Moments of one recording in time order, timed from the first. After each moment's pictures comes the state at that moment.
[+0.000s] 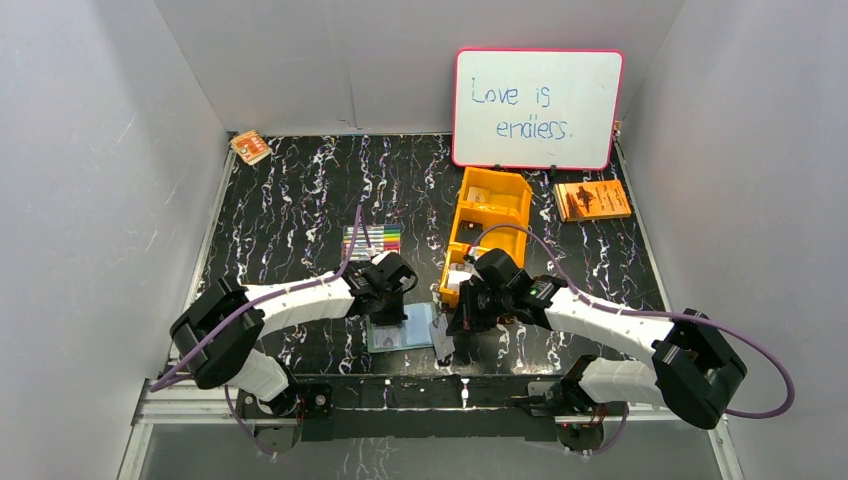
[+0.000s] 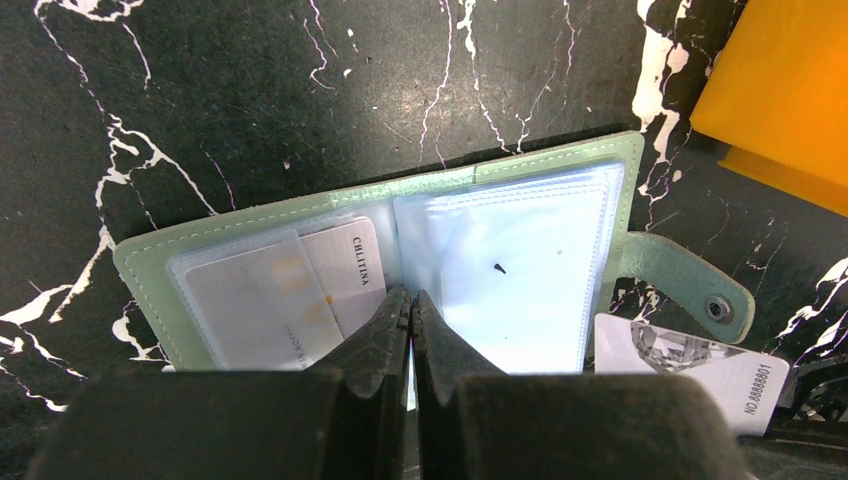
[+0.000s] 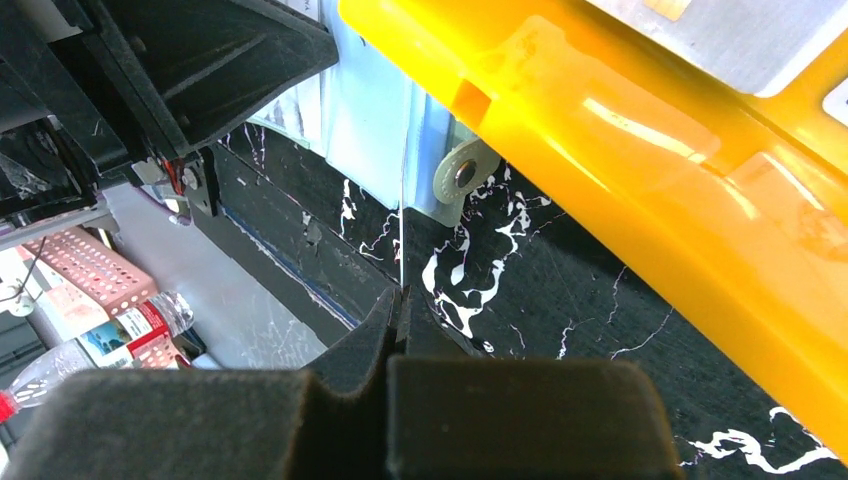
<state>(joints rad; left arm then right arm) -0.90 1.48 0.77 -0.46 -0.09 -0.90 0.86 1.19 0.59 -0.29 -0.37 0.81</state>
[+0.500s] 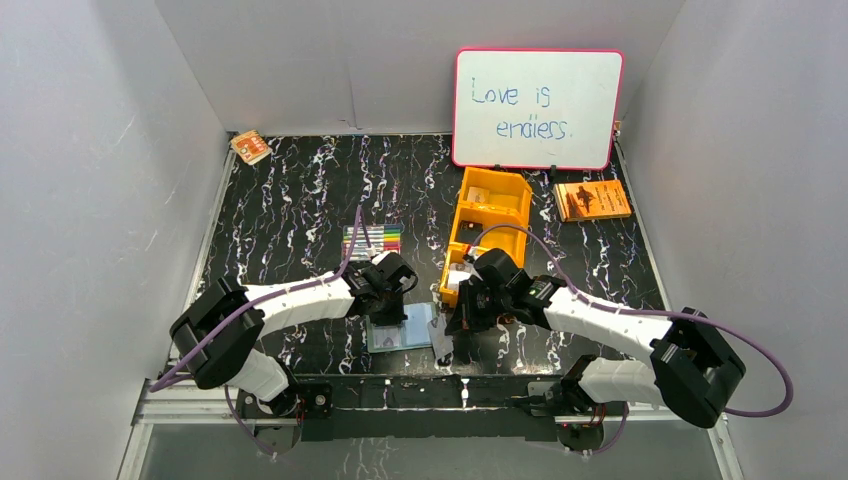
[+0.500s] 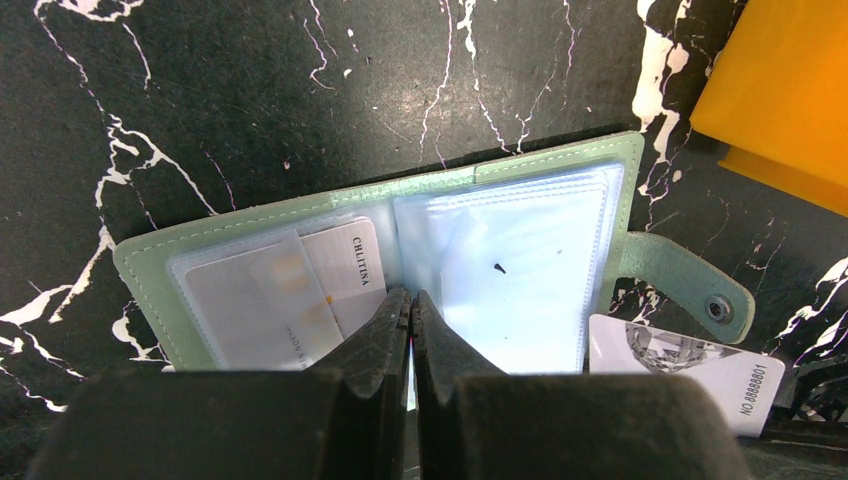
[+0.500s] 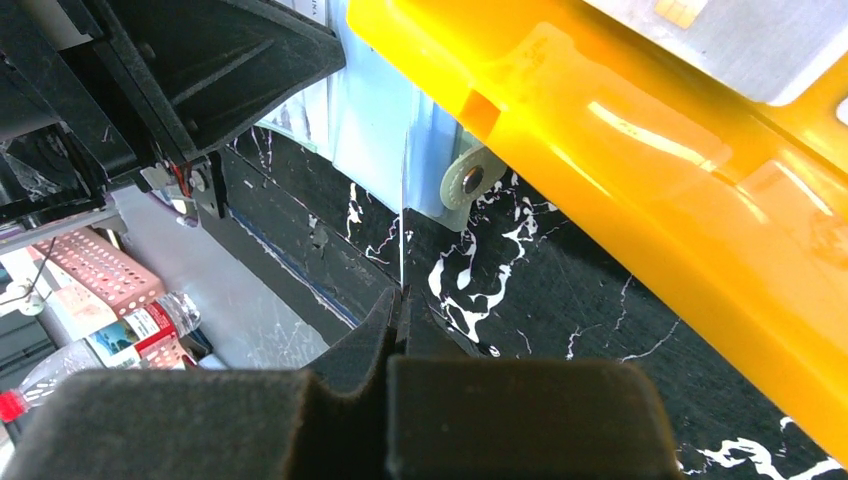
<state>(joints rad) -0.90 1.48 0.76 -0.46 -0.09 -0.90 0.86 1.19 0.59 -0.29 -0.37 0.82</state>
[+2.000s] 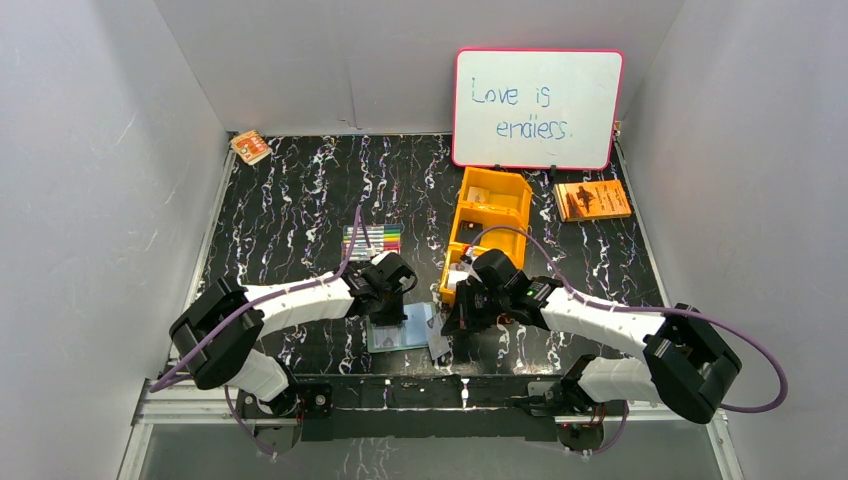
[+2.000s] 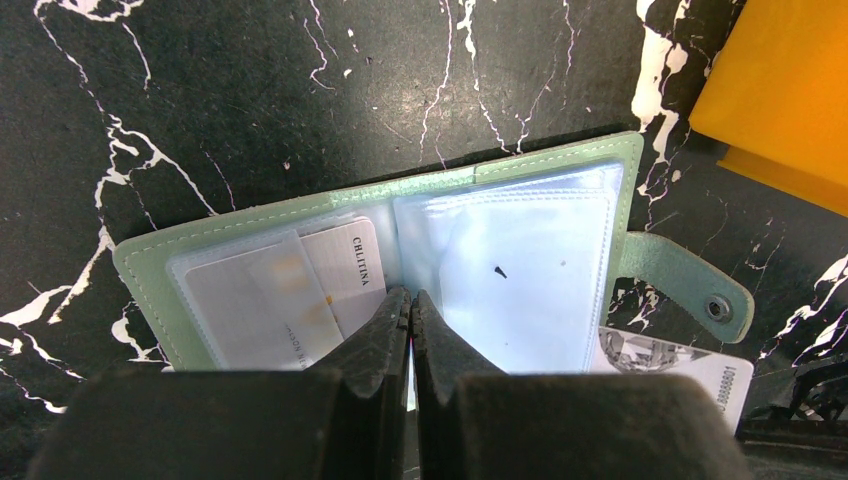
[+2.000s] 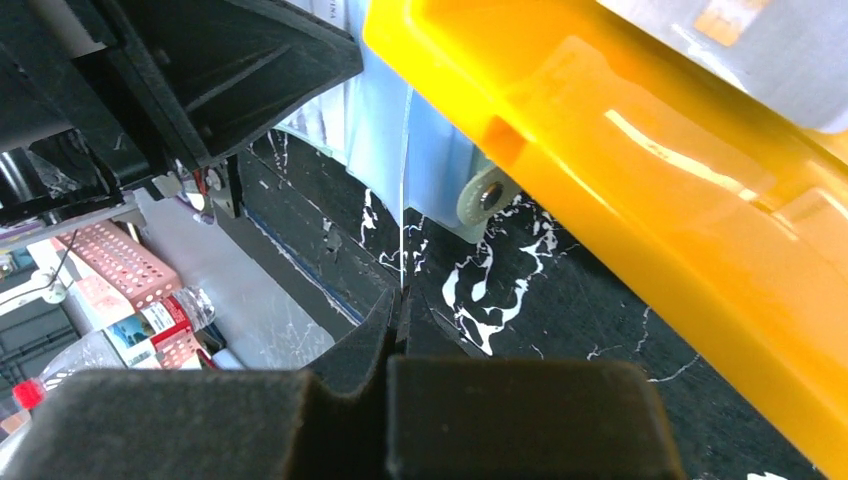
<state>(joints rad) -0.90 1.48 0.76 -0.45 -0.09 -0.90 0.86 1.22 0.57 -0.21 -0.40 0.84</state>
